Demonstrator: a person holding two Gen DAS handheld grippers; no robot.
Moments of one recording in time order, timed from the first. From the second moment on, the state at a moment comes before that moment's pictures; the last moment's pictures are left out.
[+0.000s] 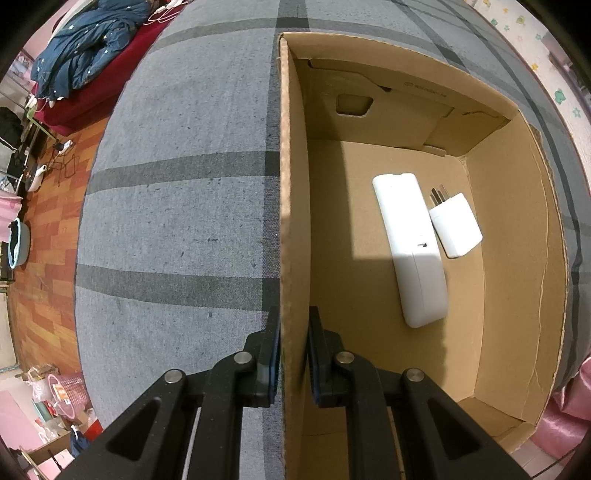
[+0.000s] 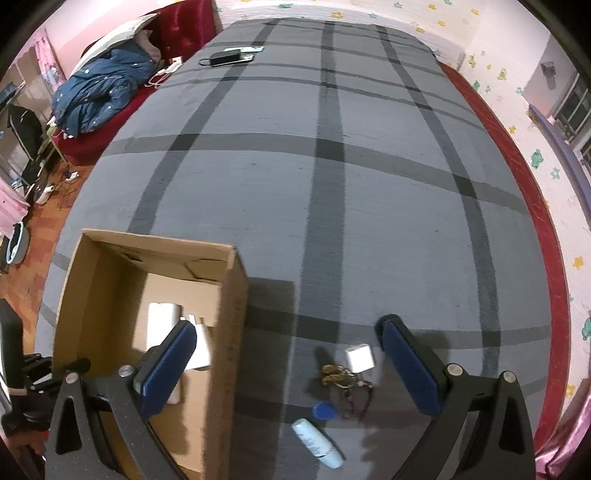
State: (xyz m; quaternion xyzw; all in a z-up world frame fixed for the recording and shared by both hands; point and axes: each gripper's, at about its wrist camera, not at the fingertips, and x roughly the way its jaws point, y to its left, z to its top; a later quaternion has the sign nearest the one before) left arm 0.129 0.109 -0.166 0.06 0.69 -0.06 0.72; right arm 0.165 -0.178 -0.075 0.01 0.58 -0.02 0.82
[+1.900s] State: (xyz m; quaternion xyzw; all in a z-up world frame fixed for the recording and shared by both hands) left arm 0.129 0.105 -0.167 0.06 0.69 -0.05 0.72; right arm 0.176 -0.319 -0.231 0.07 0.67 -0.09 0.73
